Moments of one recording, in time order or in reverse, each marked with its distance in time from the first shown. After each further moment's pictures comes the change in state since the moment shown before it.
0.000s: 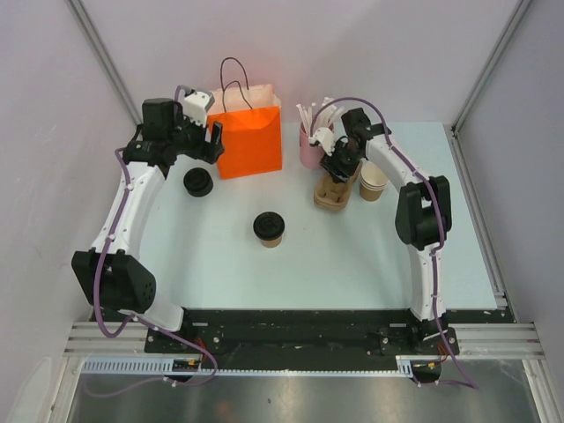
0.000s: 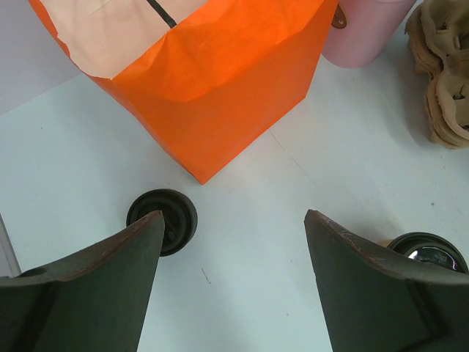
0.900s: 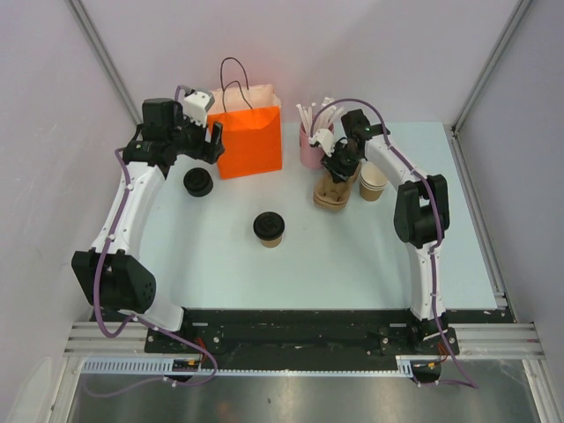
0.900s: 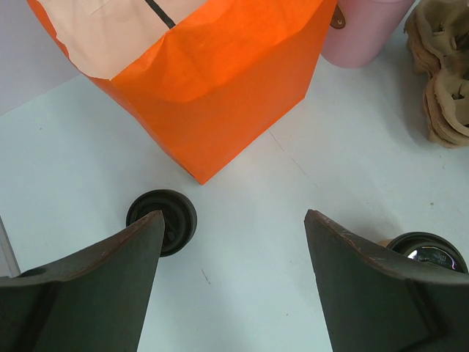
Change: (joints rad) left arm 0.000 0.000 -0.001 0.000 0.003 0.003; right arm -0.006 0.040 0.025 -0.004 -0.013 0.014
